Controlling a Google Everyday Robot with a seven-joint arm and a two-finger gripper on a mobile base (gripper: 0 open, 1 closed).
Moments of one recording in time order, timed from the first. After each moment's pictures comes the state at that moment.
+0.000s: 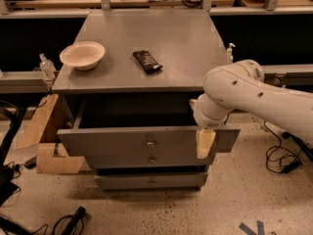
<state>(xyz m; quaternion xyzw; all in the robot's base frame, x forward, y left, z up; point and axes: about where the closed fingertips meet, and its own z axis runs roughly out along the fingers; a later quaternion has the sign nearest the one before) 0.579 -0.145 0.695 -0.72 0.67 -0.06 0.16</state>
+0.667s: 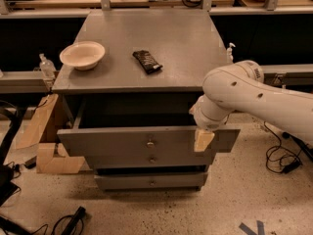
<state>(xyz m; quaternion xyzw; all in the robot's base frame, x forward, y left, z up) 0.575 -0.144 0.694 -0.72 0.68 -0.06 0.15</state>
